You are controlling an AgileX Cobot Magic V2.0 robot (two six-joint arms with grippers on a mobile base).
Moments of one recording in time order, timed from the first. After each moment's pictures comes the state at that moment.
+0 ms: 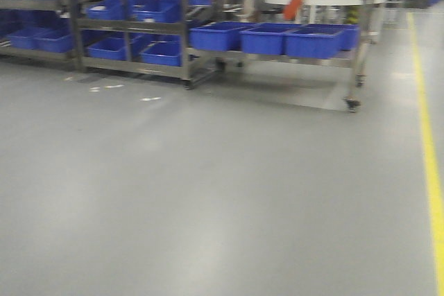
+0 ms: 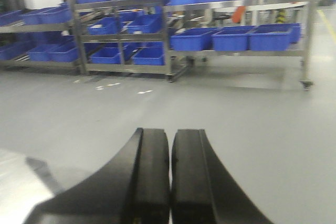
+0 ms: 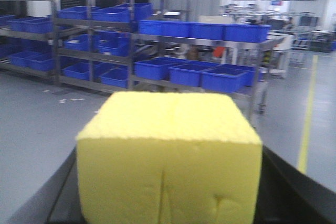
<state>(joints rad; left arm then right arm) -0.02 -0.01 0.00 -0.01 0.05 0.04 0.07 0.03 -0.24 -0.01 0.15 0.05</state>
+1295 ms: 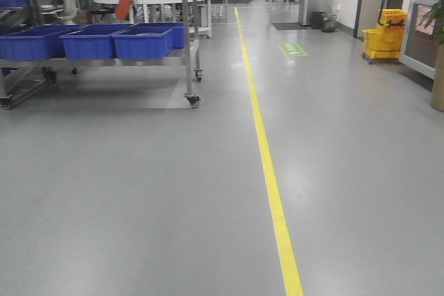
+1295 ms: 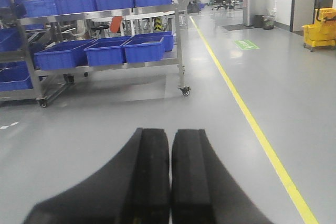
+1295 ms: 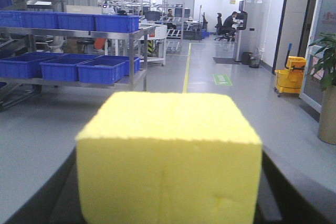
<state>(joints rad) -0.02 -0.01 0.00 -0.01 0.05 0.04 0.07 0.03 -0.24 -0.01 0.16 0.05</state>
